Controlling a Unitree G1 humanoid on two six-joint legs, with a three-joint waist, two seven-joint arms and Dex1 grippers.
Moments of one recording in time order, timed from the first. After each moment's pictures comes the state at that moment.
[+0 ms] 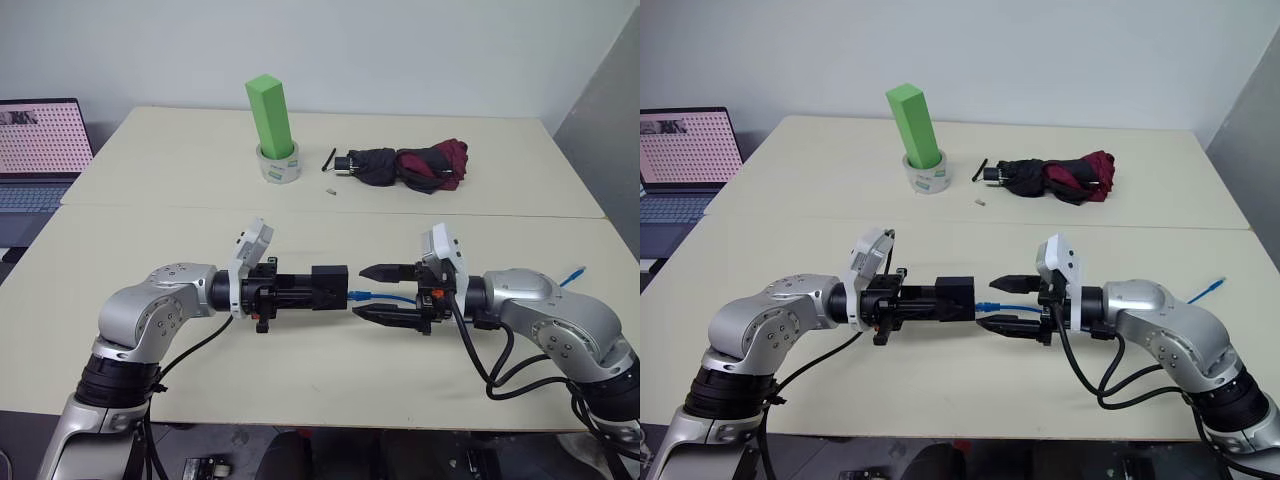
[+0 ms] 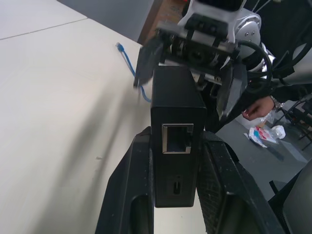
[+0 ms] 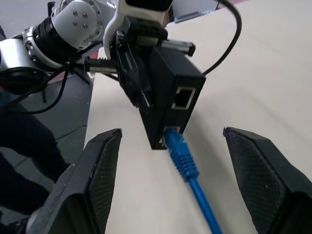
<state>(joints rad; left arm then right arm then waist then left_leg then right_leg) -0.44 0.66 -0.03 -0.16 -0.76 0.80 -1.21 -0.44 -0.73 0.24 -0.41 0.86 0.69 0.78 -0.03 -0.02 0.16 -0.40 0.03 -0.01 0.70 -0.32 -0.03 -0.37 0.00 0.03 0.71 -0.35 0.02</state>
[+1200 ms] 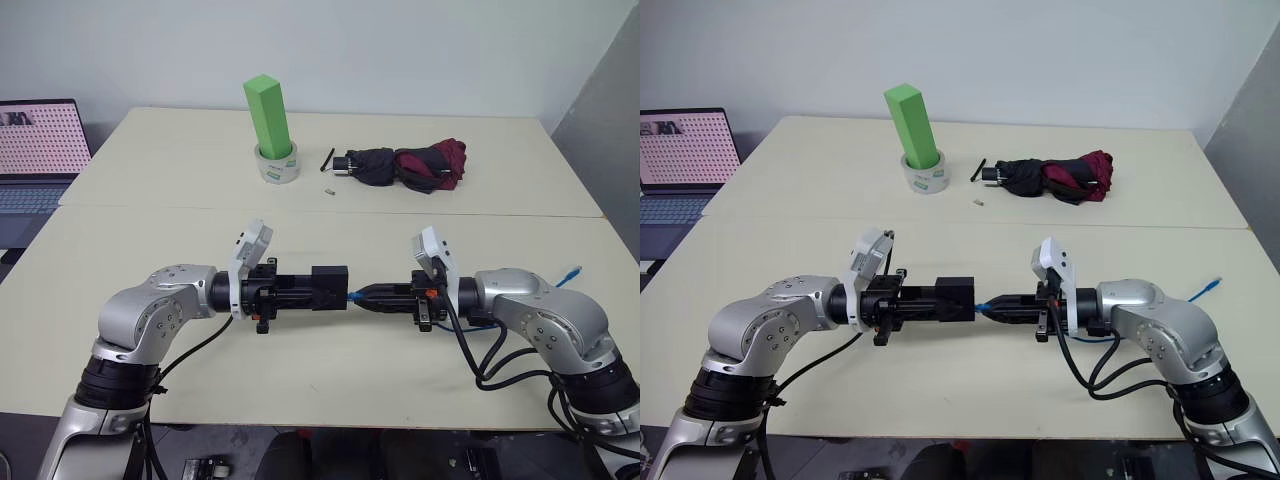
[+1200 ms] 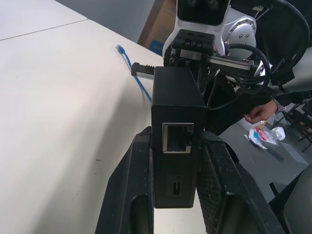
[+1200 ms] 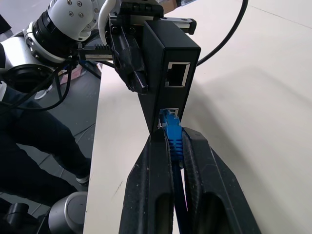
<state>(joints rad) -0.43 0.66 -0.03 -0.17 -0.77 0.80 -1.20 -0.47 -0.63 0.20 -0.36 0.76 0.81 0.89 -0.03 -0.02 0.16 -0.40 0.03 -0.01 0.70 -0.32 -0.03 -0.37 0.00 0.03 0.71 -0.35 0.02</state>
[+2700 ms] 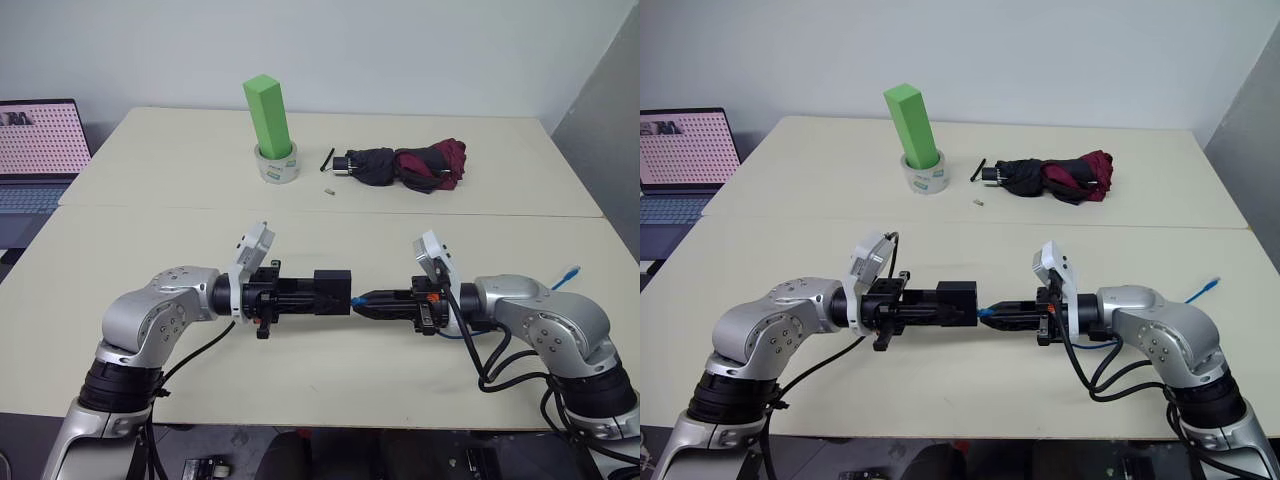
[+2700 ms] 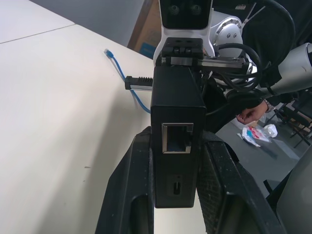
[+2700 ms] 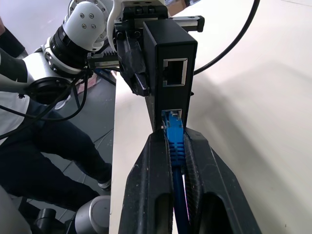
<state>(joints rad) -0.42 0.65 -0.04 -0.18 -0.76 0.77 -1.24 -0.44 -0.59 0.14 -0.39 0.81 0.93 0.90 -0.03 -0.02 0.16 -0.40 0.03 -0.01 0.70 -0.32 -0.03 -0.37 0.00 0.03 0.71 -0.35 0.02</state>
